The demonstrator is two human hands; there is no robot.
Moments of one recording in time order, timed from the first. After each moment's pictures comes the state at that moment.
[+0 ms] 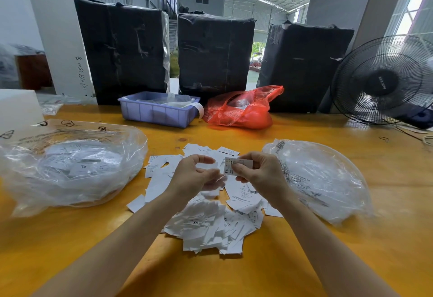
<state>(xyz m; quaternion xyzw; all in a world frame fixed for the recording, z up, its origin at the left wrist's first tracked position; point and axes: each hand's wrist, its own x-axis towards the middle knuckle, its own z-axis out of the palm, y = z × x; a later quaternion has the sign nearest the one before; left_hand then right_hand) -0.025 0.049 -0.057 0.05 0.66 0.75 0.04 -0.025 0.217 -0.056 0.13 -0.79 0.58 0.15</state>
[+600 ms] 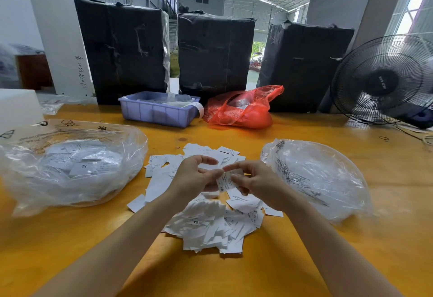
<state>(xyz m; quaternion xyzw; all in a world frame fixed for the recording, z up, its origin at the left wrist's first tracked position) -0.025 0.050 -0.059 0.06 0.72 0.69 0.02 -0.025 0.220 -0.056 0.14 -0.81 0.56 -0.05</state>
